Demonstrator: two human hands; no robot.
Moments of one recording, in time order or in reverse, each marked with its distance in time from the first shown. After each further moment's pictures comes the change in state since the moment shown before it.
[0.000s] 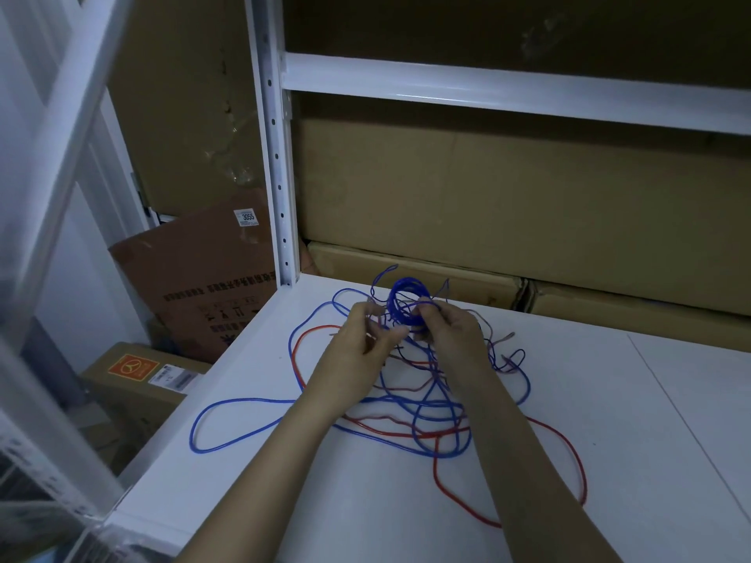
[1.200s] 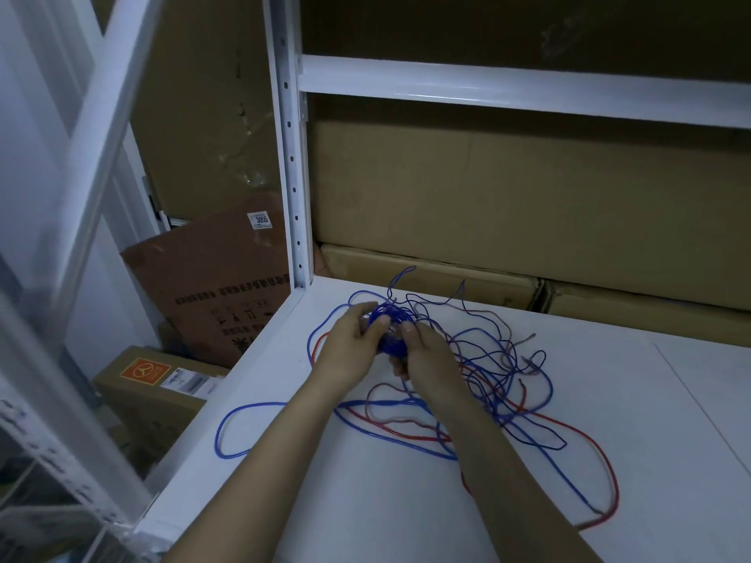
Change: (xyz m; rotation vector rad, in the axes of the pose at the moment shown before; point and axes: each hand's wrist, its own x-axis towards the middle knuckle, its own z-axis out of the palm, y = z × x) left_hand 0.015 -0.011 -0.027 -0.278 0.031 -0.152; right_hand -0.017 0.016 0.052 -0.106 -0.130 0.084
